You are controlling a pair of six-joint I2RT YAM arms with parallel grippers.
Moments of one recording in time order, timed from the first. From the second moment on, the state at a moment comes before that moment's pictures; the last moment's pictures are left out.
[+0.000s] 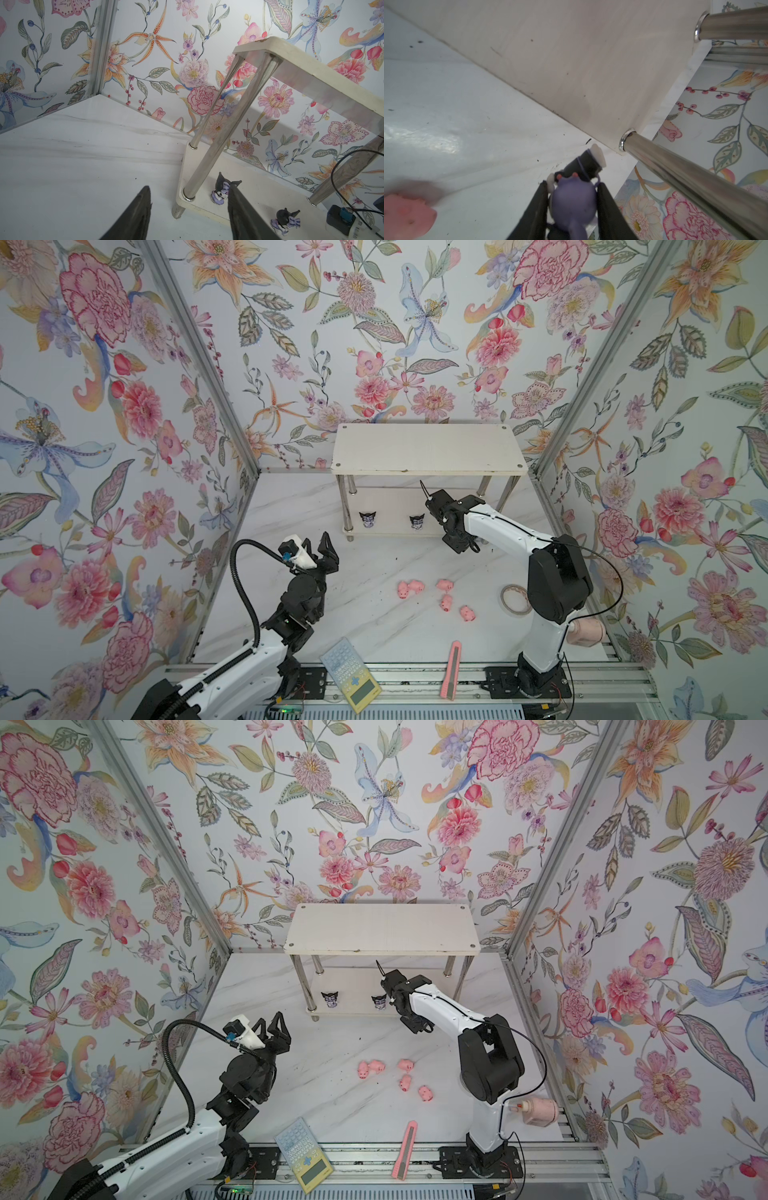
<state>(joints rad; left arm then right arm) -0.62 0.82 0.21 0.64 -0.68 -0.44 0.56 1.89 1.49 -1.05 0.55 -0.21</state>
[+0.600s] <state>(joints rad) -0.61 0.89 0.23 0.64 -0.65 -0.44 0.50 2.00 1.62 -1.04 0.56 -0.33</state>
